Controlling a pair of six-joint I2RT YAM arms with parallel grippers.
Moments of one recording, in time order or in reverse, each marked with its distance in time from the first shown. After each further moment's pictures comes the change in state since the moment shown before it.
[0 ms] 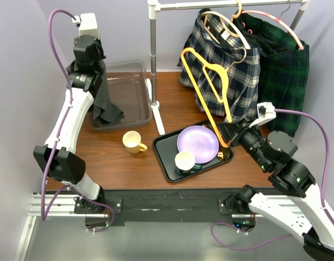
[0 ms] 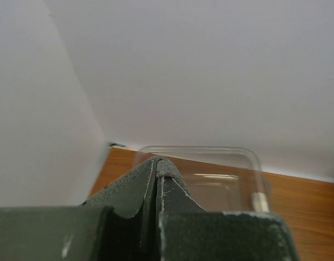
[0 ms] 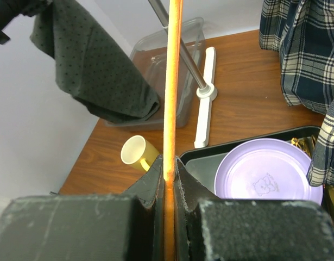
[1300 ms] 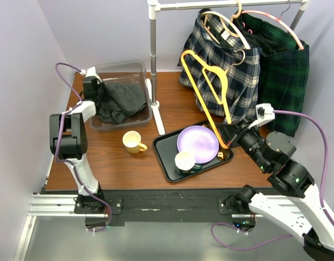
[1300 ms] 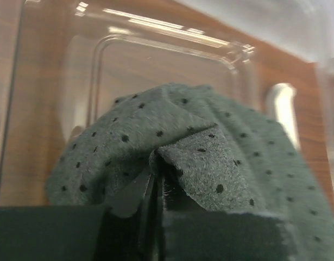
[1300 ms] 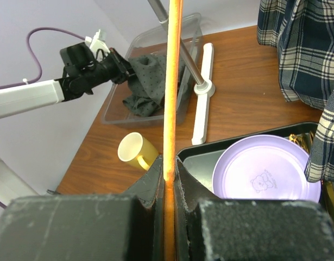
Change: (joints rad) left arm 0.241 0.321 -0.509 0.359 0.544 -0.438; right arm 0.000 -0.011 -0.022 -0.001 0.000 0.000
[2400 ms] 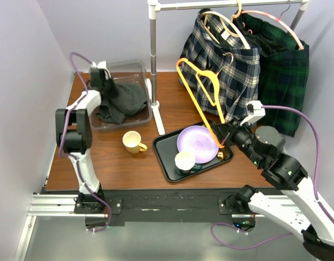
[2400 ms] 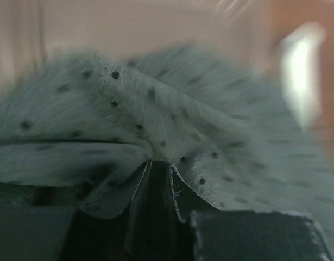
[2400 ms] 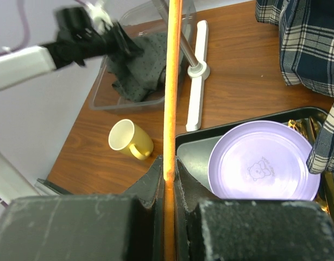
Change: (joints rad) left arm -0.066 0.108 0.258 -0.313 0.022 0.047; right arm 0.000 0.077 0.010 -0.029 -0.016 0.008
